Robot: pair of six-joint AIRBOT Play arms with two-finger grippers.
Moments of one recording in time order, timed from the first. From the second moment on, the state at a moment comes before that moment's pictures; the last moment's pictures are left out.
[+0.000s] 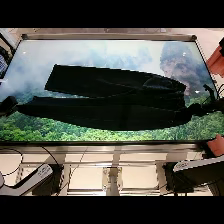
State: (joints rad) left arm 0.73 -1.11 1.04 1.14 -1.19 -1.26; right arm -0.73 -1.68 1.26 -1.07 1.46 0.72
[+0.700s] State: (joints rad) left arm 0.77 -1.13 1.04 1.12 -1.19 -1.16; right arm -0.88 -1.59 1.27 -1.18 1.65 0.78
